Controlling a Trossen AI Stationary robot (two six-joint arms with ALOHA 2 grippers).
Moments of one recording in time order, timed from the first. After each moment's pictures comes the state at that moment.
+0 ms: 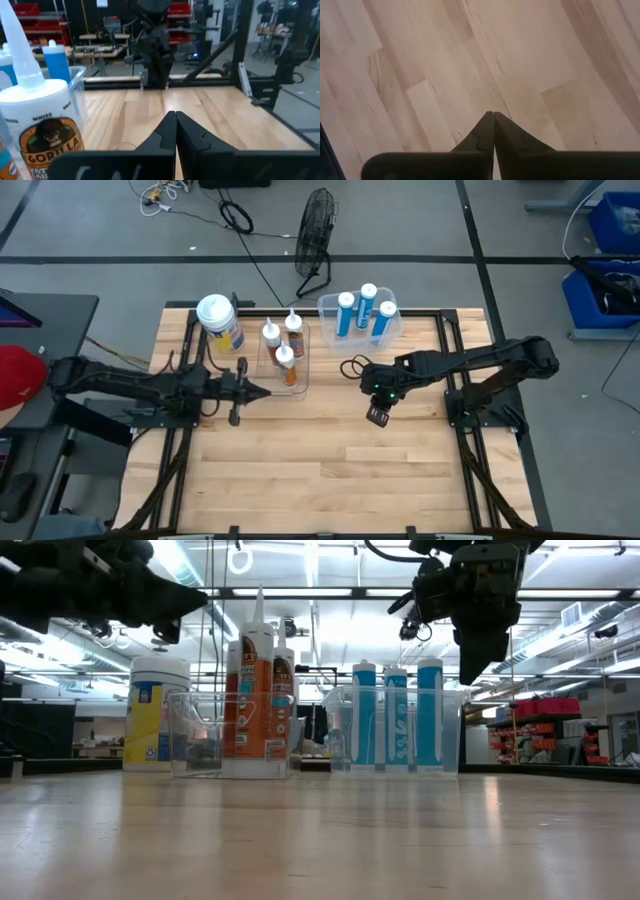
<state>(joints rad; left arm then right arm) -0.01 0.72 0.17 0.56 0.02 0.01 0.02 1.43 1.06 -0.83 -0.11 0.51</state>
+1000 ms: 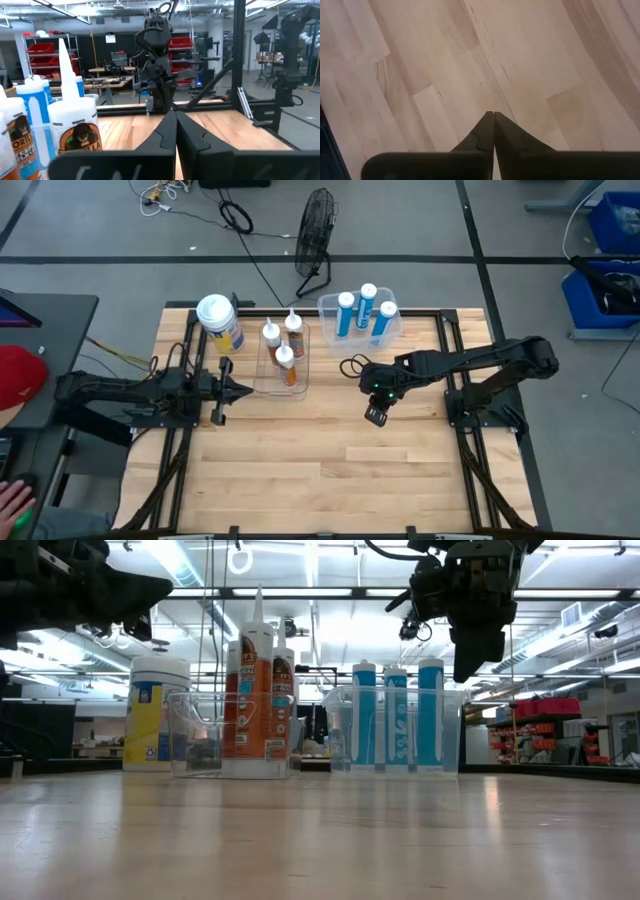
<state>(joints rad) -0.01 0.31 0.01 0.48 0.00 0.03 0.02 1.43 1.06 -0.81 -0.12 0.52</state>
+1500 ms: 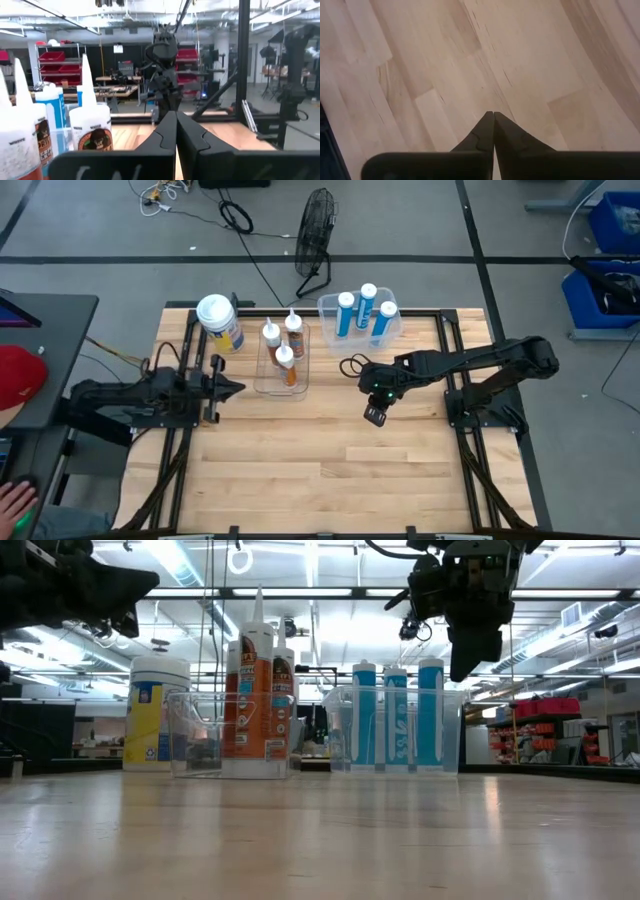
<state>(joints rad) -0.01 0.03 0.01 0.26 -0.03 0.01 0.02 1.43 1.06 -0.79 -0.12 0.52</state>
